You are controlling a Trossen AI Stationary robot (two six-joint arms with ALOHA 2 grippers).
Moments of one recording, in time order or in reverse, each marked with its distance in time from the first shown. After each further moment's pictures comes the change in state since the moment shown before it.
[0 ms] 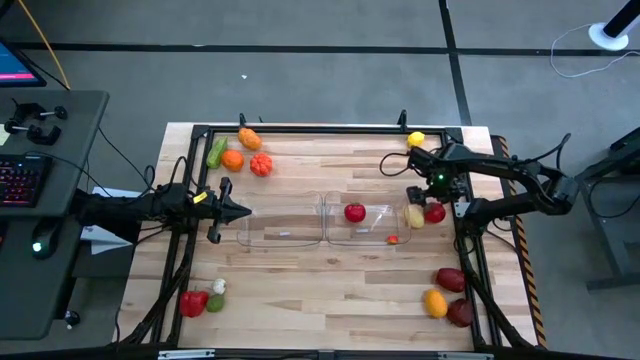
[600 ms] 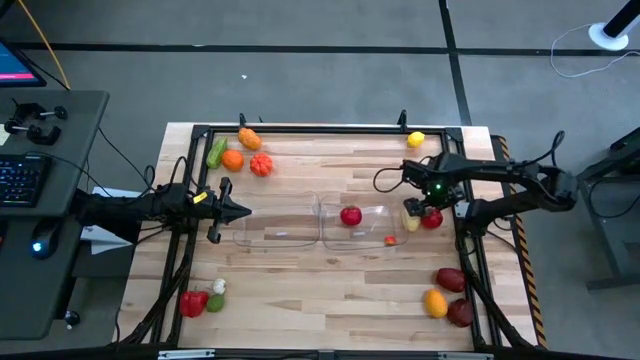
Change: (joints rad) left arm 0.000 0.000 0.000 0.000 0.000 0.000; right arm 0.191 0.001 -0.001 0.000 -0.021 0.024
